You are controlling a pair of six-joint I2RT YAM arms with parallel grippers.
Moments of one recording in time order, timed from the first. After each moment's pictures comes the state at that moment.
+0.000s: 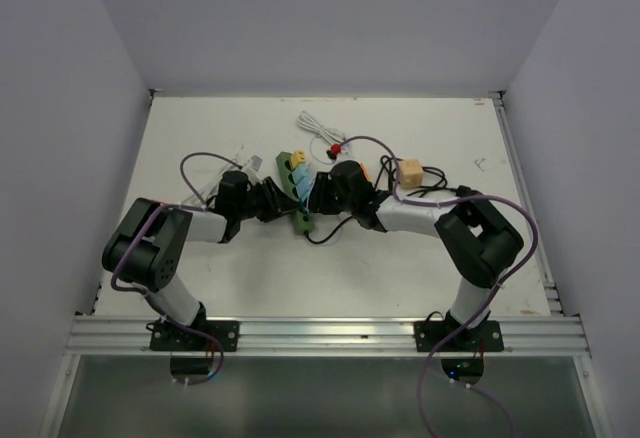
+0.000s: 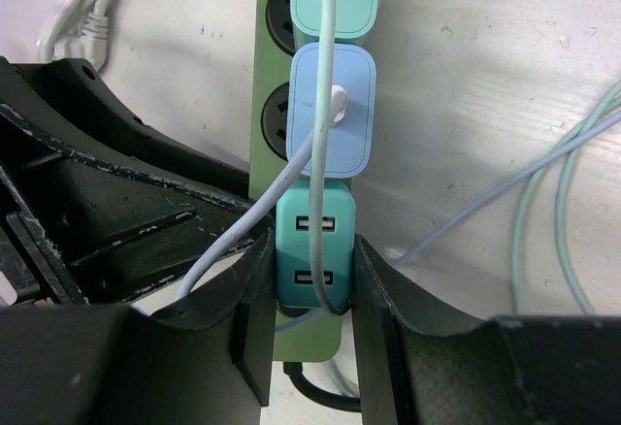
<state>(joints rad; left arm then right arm) -0.31 1.67 0.55 0.54 0.43 -0.82 0.74 1.78 0.97 0.22 -0.04 0.68</state>
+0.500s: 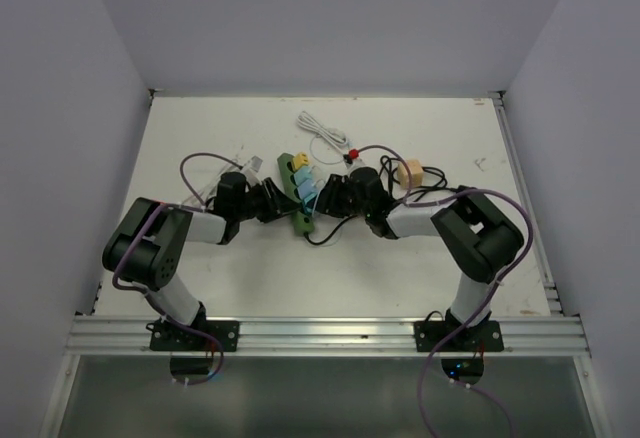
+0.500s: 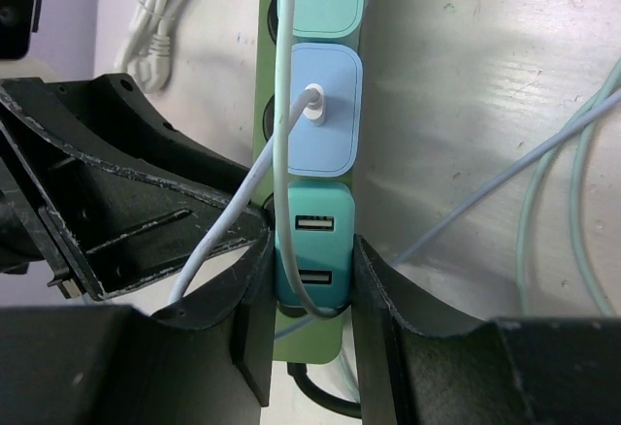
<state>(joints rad) -0.30 1.67 0.53 0.57 0.48 -0.80 0.67 1.80 0.82 0.49 -0.18 0.82</state>
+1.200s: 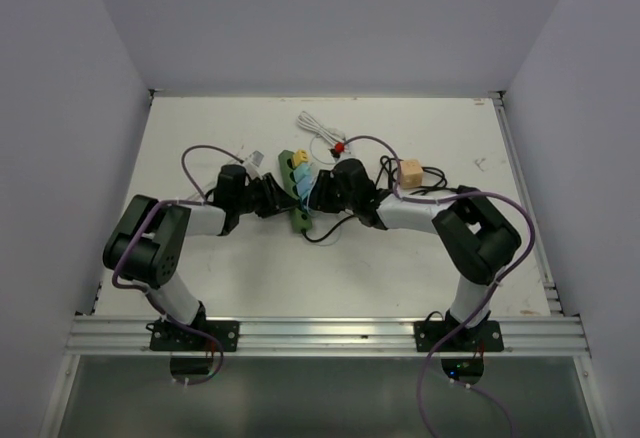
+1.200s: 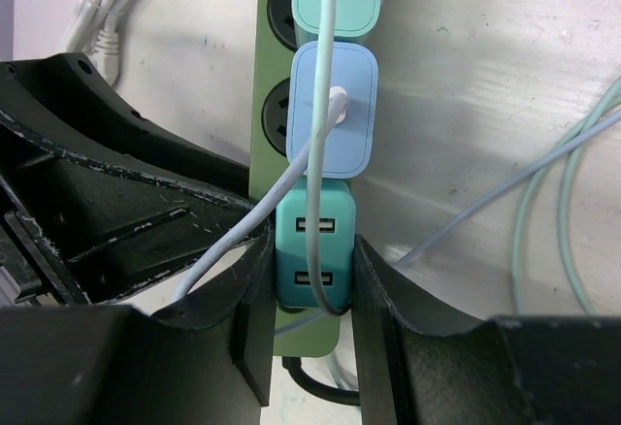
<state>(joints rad) -0.28 1.69 0.61 0.45 0.49 -0.72 0.72 1.80 0.98 0.24 -0.07 0.73</state>
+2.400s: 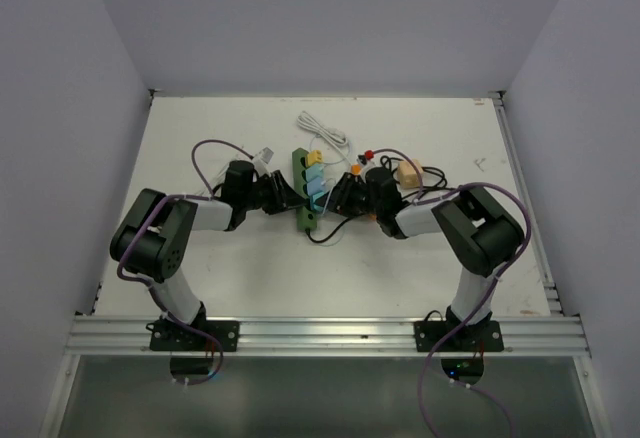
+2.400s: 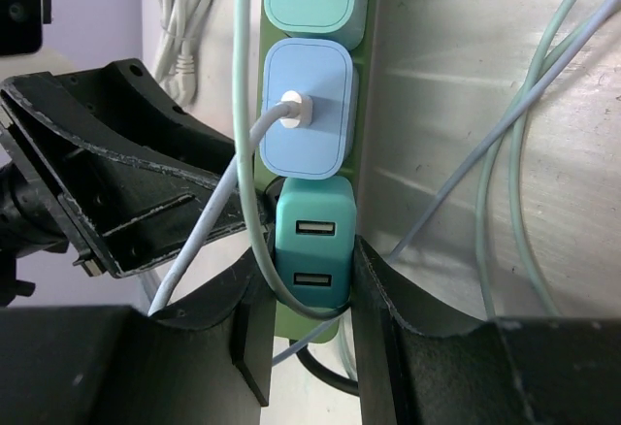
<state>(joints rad) -0.32 1.74 0.67 0.44 0.51 -0.71 0.57 1.82 0.76 0.60 -0.31 0.94</state>
